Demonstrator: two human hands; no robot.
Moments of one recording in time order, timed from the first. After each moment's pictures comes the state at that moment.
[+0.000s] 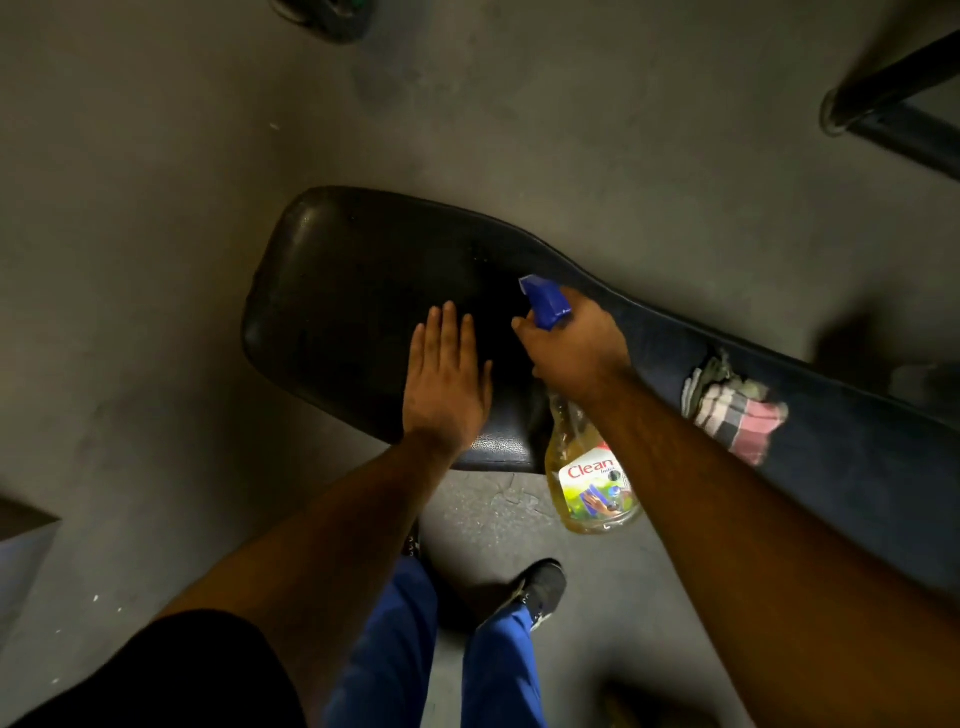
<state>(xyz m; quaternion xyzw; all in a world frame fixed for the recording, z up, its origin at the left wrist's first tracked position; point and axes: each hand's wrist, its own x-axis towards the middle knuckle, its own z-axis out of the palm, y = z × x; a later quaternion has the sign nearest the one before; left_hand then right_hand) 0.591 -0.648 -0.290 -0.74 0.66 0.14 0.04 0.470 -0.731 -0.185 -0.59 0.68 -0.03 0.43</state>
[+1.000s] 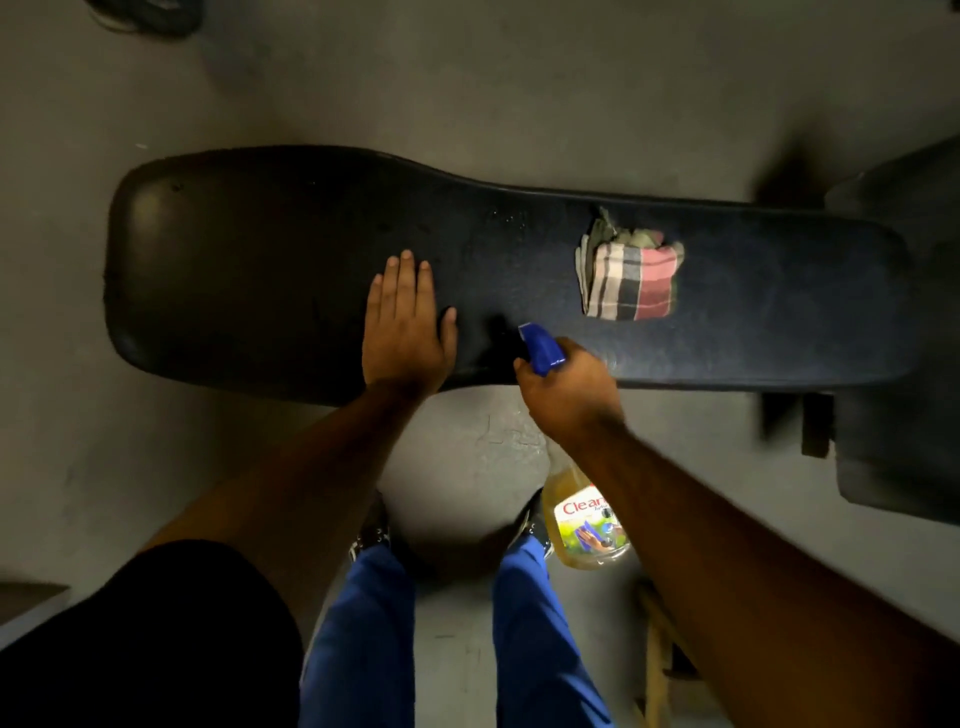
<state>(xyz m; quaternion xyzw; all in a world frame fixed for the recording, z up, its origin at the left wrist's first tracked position) 0.510 -0.634 -0.309 -0.68 0.73 0.09 0.00 0.337 -0.591 -0.203 -0.43 0.78 -0.05 0.45</state>
